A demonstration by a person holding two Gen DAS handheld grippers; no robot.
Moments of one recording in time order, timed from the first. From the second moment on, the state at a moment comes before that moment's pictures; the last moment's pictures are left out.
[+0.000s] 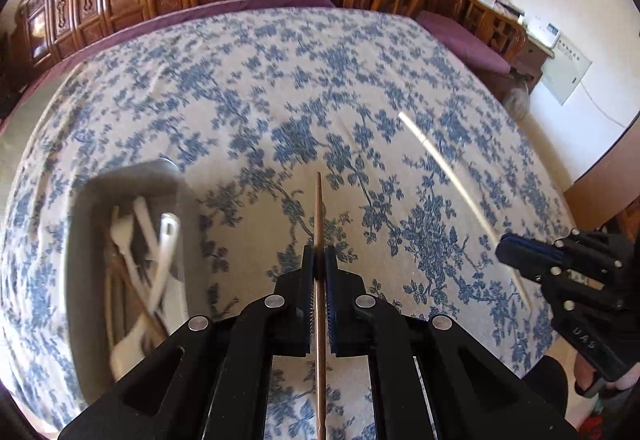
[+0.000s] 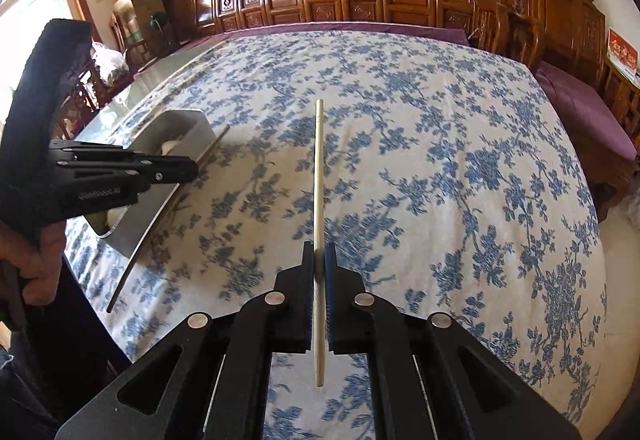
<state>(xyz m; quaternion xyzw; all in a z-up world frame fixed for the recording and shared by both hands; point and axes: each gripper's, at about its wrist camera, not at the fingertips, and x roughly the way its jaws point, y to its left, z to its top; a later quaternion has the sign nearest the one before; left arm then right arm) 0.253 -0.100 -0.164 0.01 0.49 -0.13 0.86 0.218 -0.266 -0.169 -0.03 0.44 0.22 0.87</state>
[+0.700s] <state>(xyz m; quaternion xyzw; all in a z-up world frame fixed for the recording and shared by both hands) 0.257 -0.001 -0.094 -0.03 0.43 -0.09 0.90 0.219 -0.199 -0.135 -0.02 0.42 0.24 0.88</state>
